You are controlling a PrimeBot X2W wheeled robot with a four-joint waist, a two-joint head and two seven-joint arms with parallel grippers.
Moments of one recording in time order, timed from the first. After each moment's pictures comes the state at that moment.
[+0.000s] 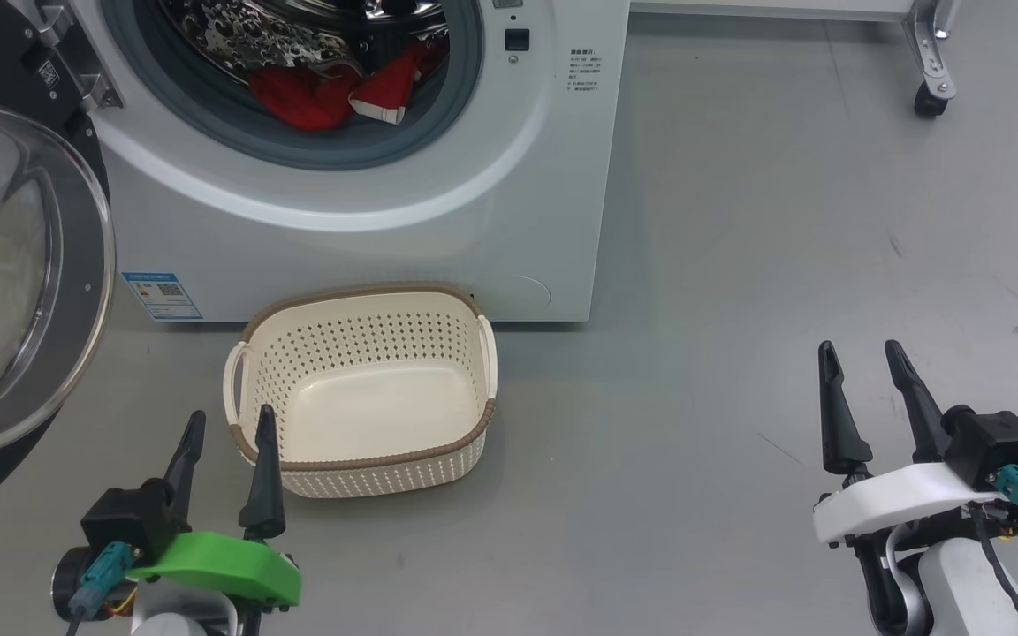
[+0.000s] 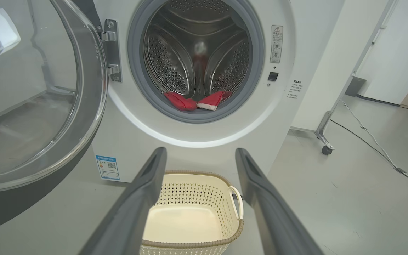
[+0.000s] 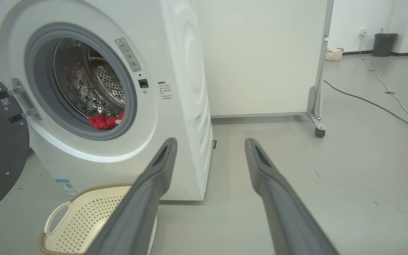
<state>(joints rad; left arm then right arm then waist) -0.10 0.07 -0.18 0.28 -0.45 -0.03 -0.25 -0.09 -0.12 0.14 0.22 0.38 0.10 -0.24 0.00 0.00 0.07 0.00</state>
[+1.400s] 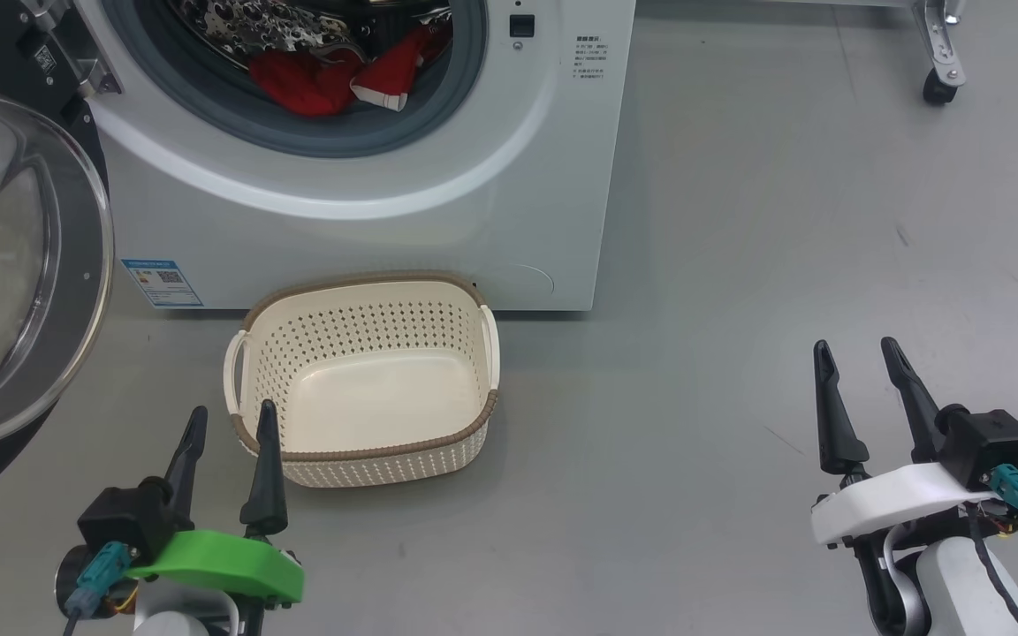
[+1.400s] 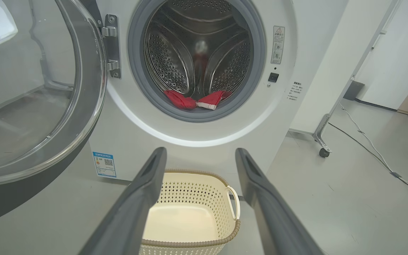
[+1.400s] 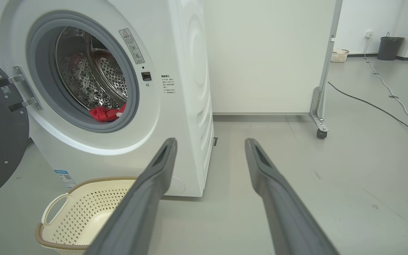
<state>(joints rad) -0.09 0.05 -0.16 0.26 -0.46 -0.04 -0.25 -0.09 -0.12 0.14 0.22 0.35 0.10 -0.24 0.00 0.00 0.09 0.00</state>
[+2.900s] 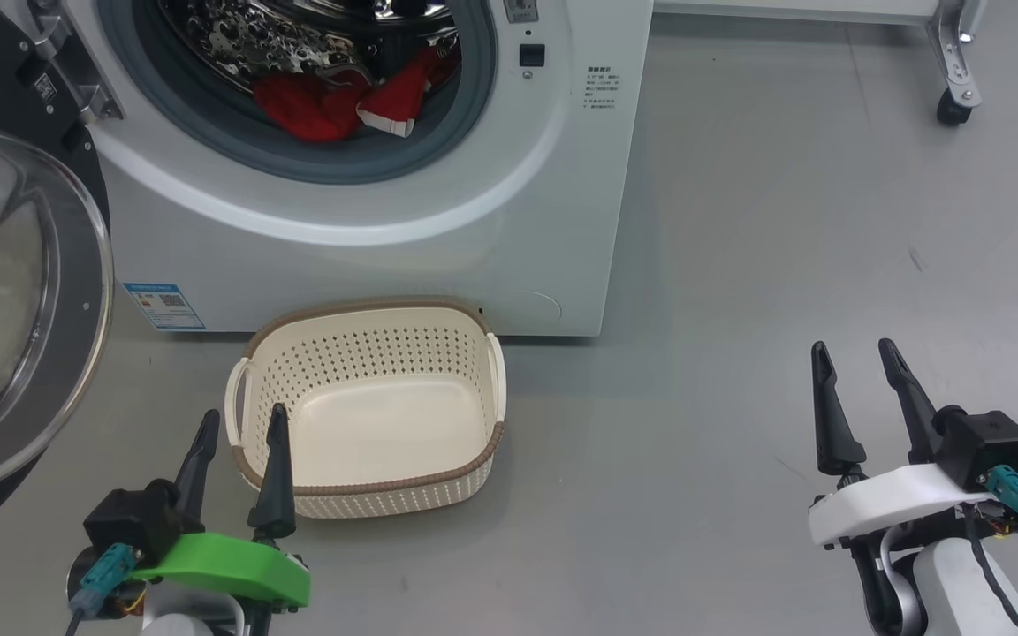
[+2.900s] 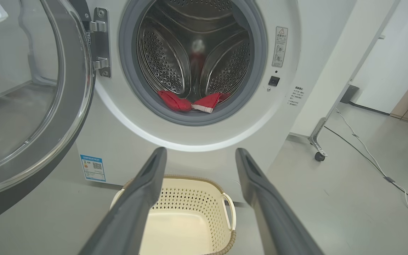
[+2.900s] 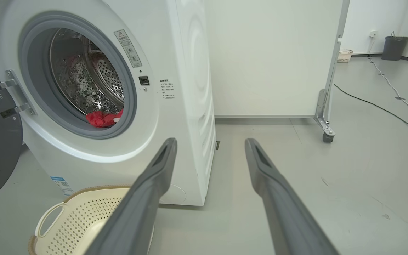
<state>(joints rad) -0.09 0.05 -0.17 0.27 -0.48 -0.07 -0.25 -0.09 -0.11 0.13 0.22 0.34 0.10 -0.24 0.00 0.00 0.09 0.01</state>
